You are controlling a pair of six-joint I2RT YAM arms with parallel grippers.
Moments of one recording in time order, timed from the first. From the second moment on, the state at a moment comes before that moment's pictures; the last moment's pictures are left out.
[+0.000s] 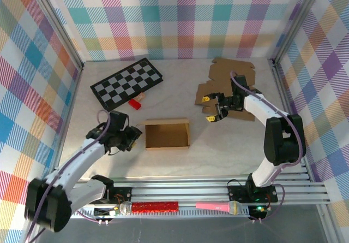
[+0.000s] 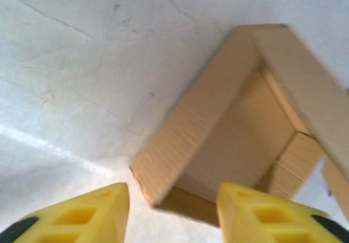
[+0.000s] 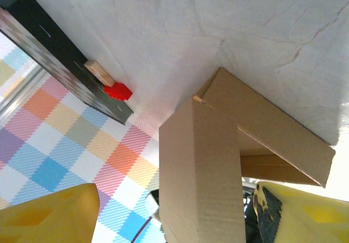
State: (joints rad) left arm -0.33 1.00 0.67 -0.71 0.18 -1.21; right arm 0.19 1.68 1.14 -0.57 -0.83 1.36
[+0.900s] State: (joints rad) left arm -0.18 1.44 0.97 -0.56 0.32 -1.00; right arm 0.35 1.79 1.20 -0.55 -0.89 1.37
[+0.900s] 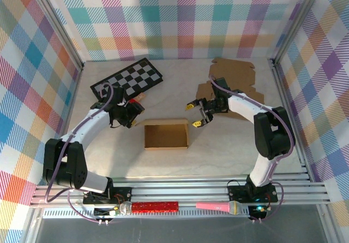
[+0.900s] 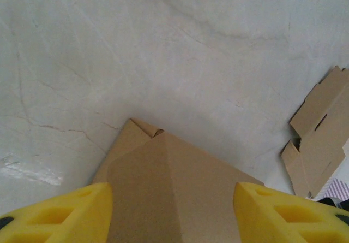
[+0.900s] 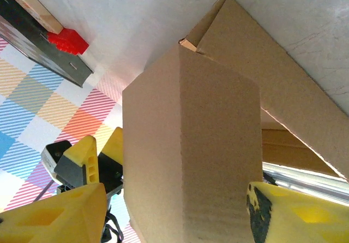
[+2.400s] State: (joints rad) left arm -0.11 1.49 1.09 -0.77 0.34 -0.77; right arm 0.41 1.82 1.23 -0.49 -0.90 1.44
